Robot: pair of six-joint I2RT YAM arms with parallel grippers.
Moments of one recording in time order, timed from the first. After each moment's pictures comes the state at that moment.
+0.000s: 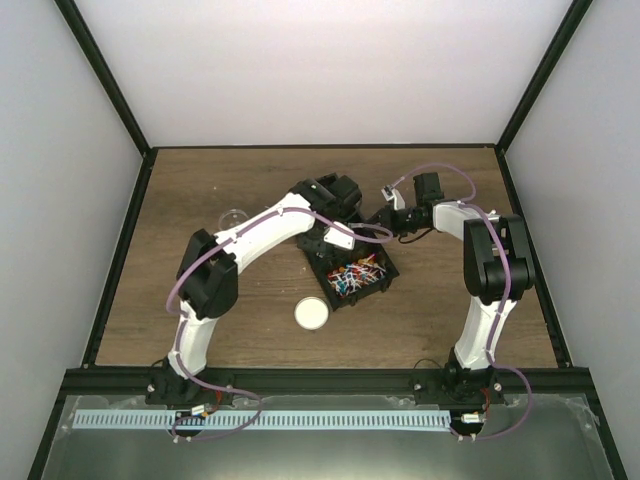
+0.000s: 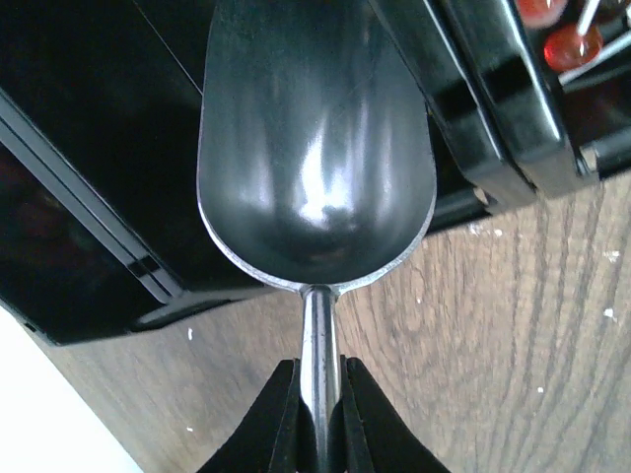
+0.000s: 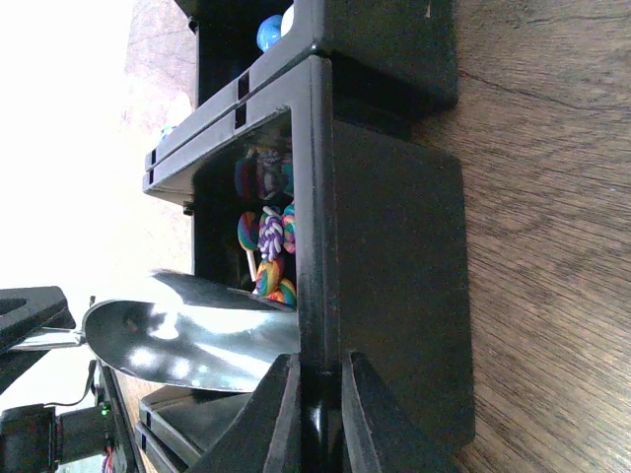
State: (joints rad) left arm -0.80 2.08 1.88 -1.23 -0.35 0.95; right arm 0.14 1.91 1.18 -0.30 -0.91 0.20
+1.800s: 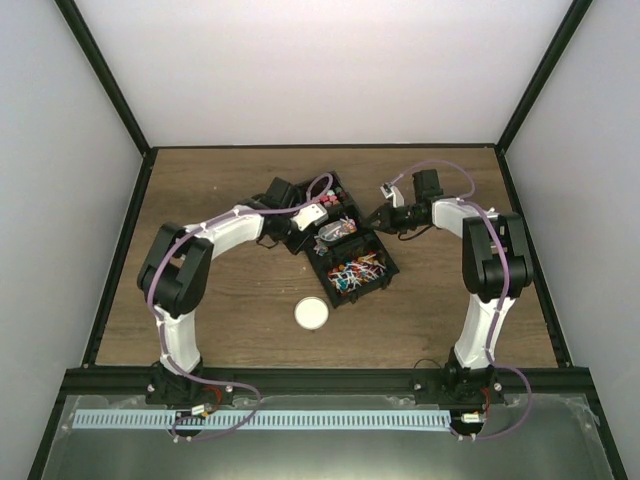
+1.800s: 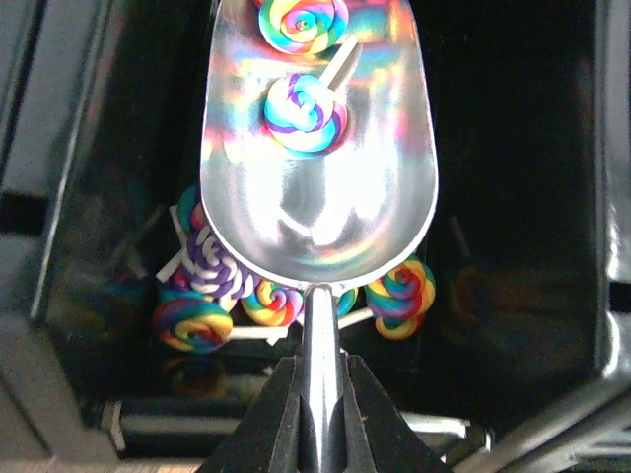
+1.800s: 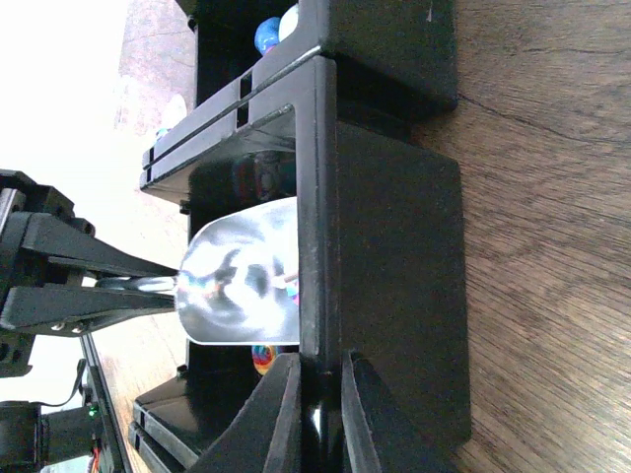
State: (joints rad) left arm -0.51 1.94 1.33 -0.50 0.42 0.34; right arm 0.14 1.93 1.22 -0.33 -0.90 0.17
